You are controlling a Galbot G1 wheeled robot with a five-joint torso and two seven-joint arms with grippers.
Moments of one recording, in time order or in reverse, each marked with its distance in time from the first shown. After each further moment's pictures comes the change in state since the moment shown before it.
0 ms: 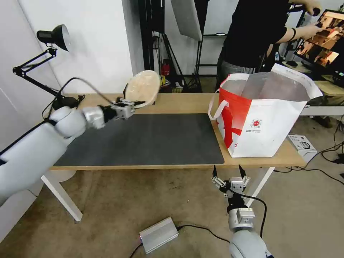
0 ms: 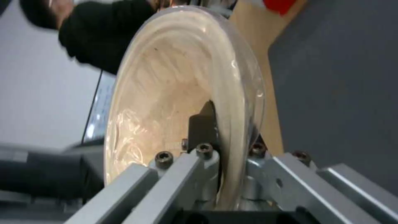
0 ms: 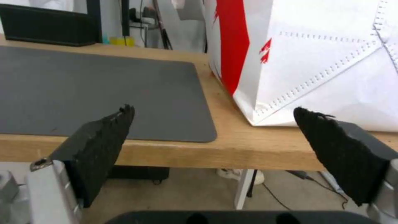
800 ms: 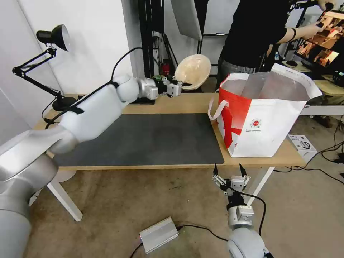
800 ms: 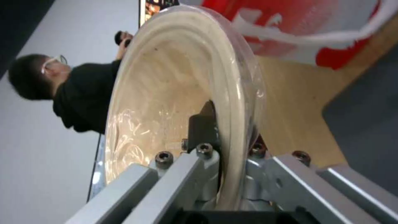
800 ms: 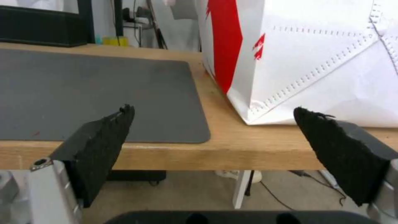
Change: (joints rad) left arm -0.297 -0.430 0.166 0.375 0.066 -0.062 0.034; right arm 0.014 0.024 0.013 -0.019 0.003 -0.001 -0.002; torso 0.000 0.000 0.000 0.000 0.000
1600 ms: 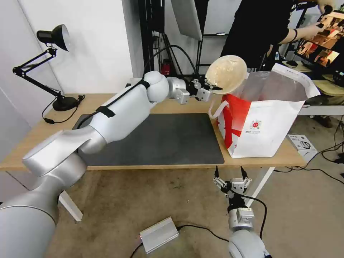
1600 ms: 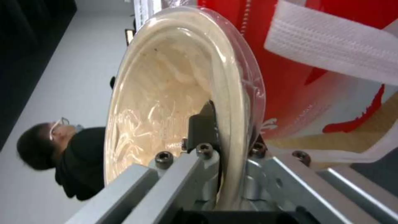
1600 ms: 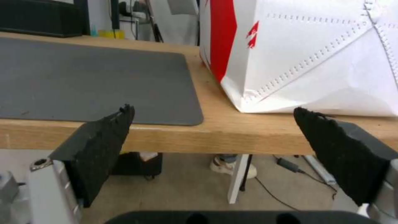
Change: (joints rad) left arm 0.045 -0.160 -0.071 -0.057 0.231 0.009 0.041; right arm -0.014 0.008 0.010 -0.020 -0.019 0.012 0.000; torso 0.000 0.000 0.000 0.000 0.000
